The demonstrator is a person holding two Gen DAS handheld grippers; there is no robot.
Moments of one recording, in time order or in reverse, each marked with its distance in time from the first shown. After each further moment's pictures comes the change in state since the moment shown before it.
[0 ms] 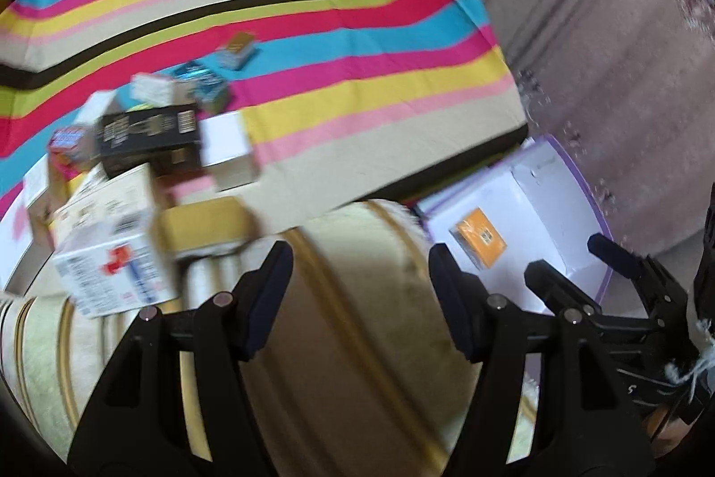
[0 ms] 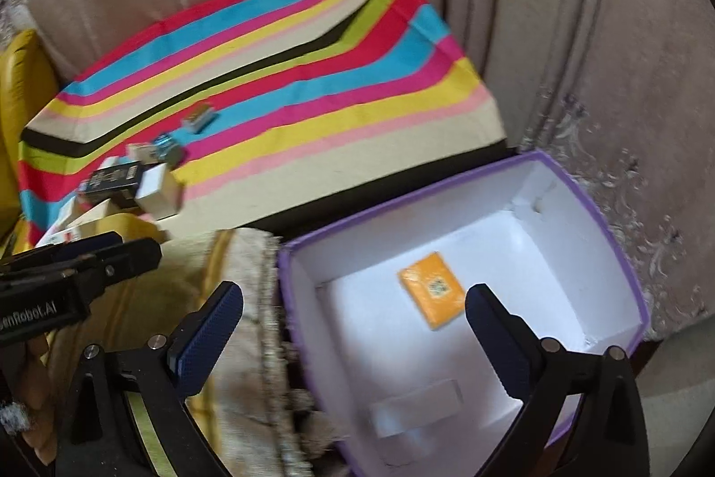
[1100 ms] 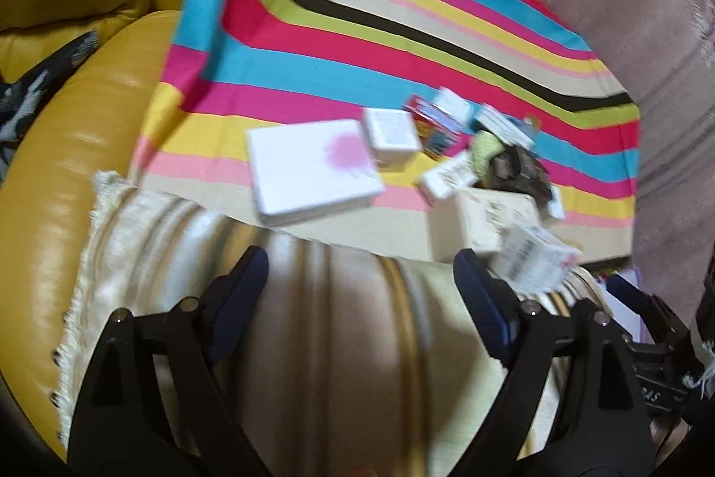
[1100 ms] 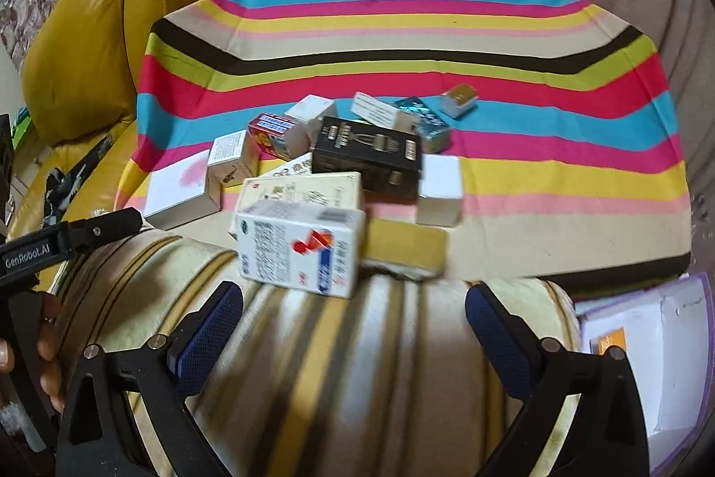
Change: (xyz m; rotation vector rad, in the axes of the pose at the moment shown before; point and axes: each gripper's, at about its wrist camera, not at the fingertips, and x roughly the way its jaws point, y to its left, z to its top) left arm -0.102 0.252 -0.064 -0.460 -0.142 0.213; right arm 0.027 0.218 0.012 -0.341 0.084 0.273
